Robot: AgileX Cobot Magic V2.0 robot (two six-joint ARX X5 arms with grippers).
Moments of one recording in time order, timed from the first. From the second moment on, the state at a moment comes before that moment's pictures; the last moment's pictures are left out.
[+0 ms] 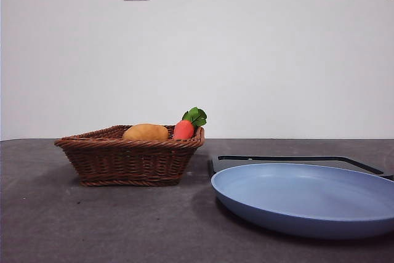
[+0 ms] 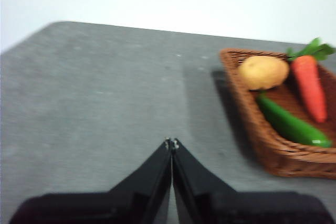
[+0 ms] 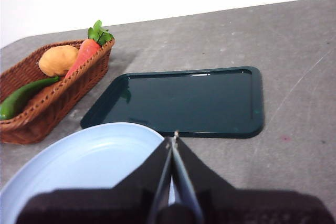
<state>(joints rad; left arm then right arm) -0.05 0.01 0.02 -0.16 -0.01 -0.15 0.09 0.00 0.03 -0.20 -0.21 0.14</state>
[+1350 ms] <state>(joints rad) -0.05 0.28 0.49 -0.51 0.35 -0.31 0.09 0.35 0.57 -0.52 -0.29 0.26</state>
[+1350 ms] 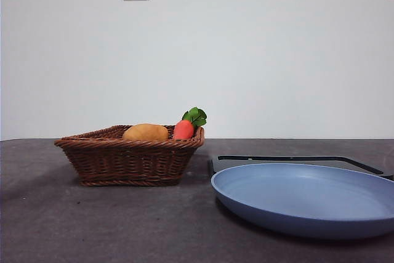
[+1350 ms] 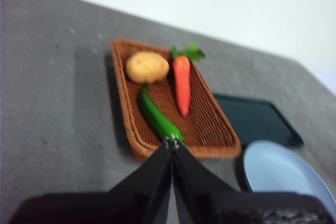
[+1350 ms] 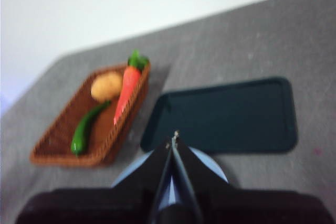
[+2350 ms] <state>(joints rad) -0.05 0.51 0.71 -0.84 0.52 -0.04 0.09 0.64 0.90 -1.10 -0.31 -0.05</state>
